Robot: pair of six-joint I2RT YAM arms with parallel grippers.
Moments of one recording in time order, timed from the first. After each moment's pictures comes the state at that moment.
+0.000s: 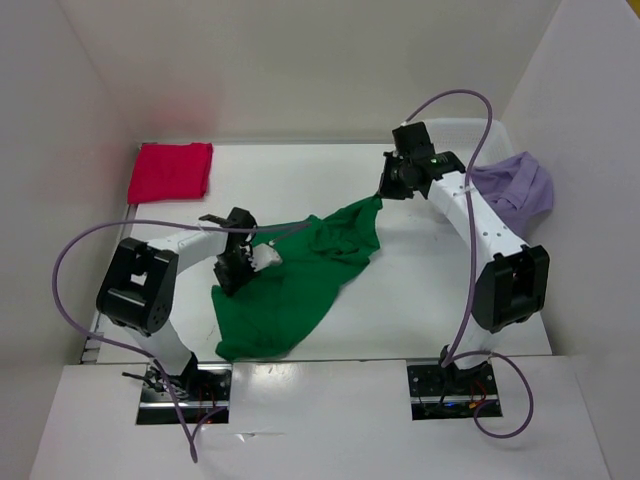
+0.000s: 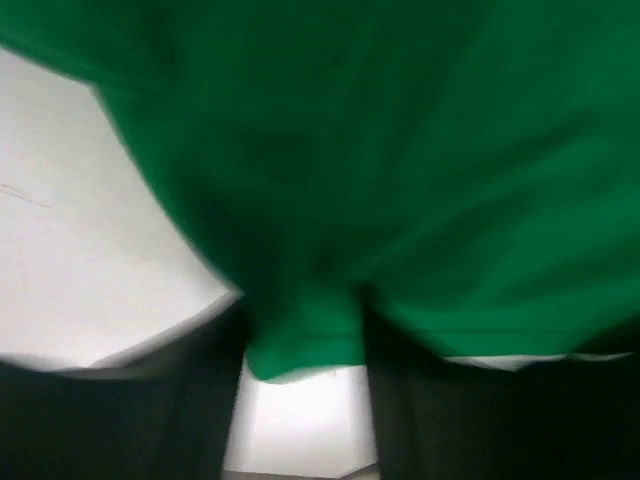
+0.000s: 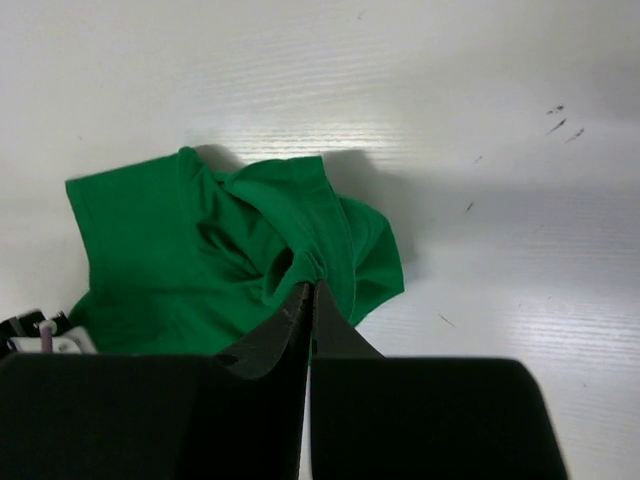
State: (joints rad) left arm -0.32 1.68 0.97 -0.81 0.05 0.71; right arm 0.31 1.66 1.58 -0.77 0.02 0.47
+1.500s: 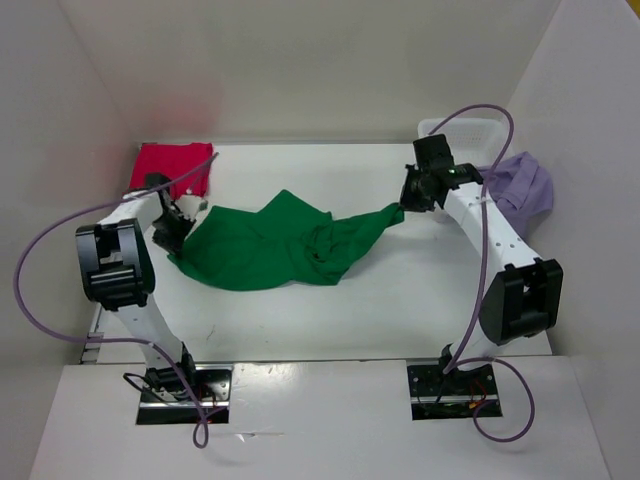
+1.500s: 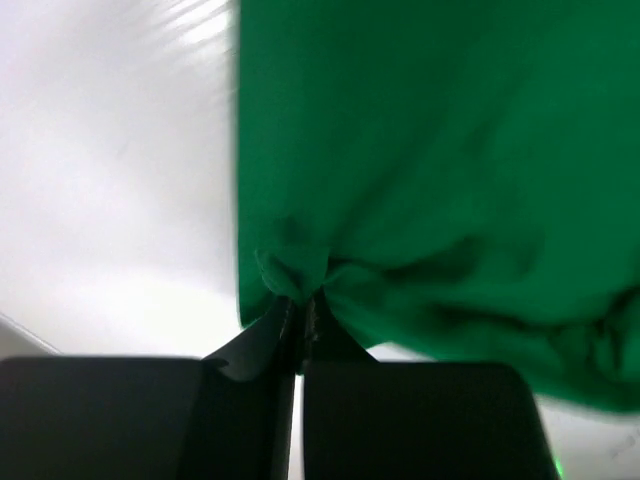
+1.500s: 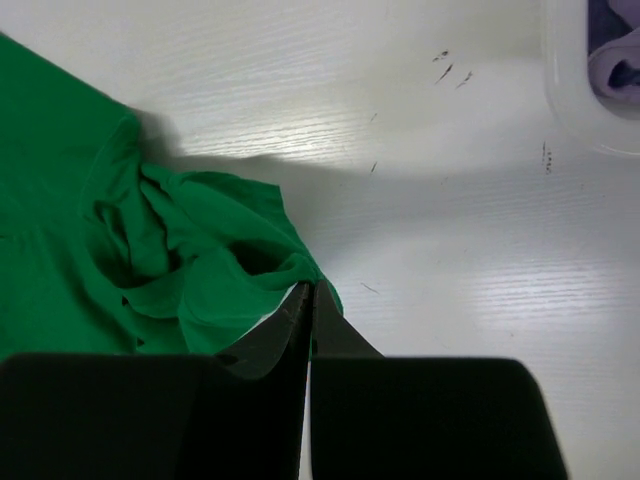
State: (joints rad) left arm 0.21 1.86 1.25 -0.74 0.03 0.62; right arm 0.23 1.56 1.41 -0.78 0.07 0.44
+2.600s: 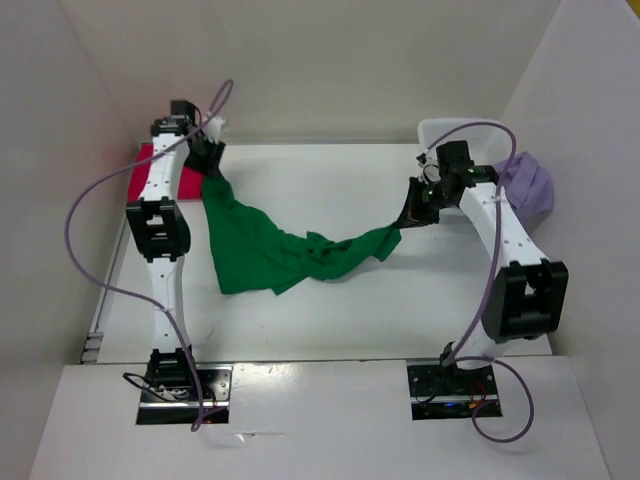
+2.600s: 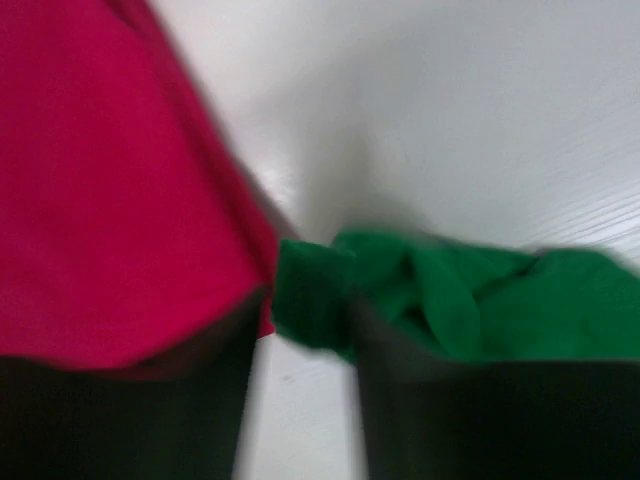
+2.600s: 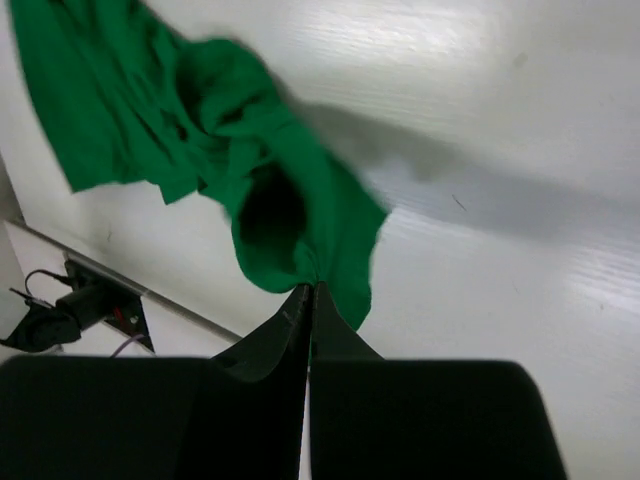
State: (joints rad) left arm 0.10 2.42 2.59 -1.08 0.23 0.44; right arm 0.11 1.49 1.41 -0.93 -0.46 0.25
